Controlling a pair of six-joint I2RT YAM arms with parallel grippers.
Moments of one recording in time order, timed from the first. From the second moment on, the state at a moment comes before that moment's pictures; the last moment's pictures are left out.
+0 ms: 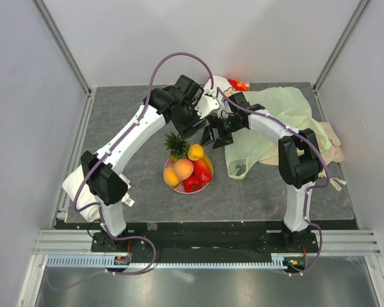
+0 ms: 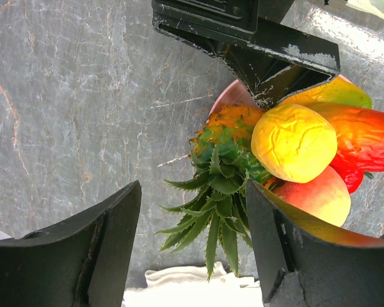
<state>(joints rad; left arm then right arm) -0.66 1.85 1.98 -1.13 0.00 0.51 0.38 2.02 1.56 -0.61 -0.73 0.26</state>
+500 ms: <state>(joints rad) -0.66 1.85 1.98 -1.13 0.00 0.51 0.38 2.05 1.59 -0.62 -0.71 0.25</state>
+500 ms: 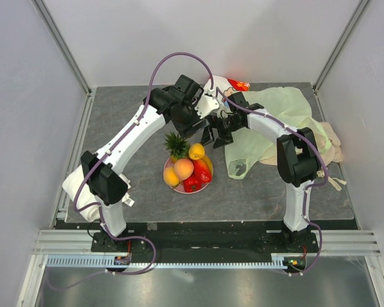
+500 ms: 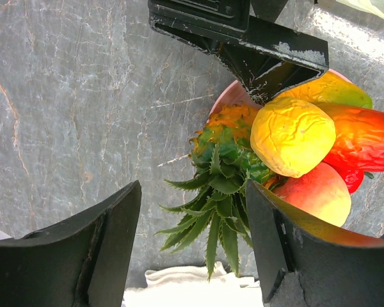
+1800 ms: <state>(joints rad) -0.65 1.85 1.96 -1.12 0.00 0.51 0.42 2.04 1.59 -0.64 -0.68 0.22</state>
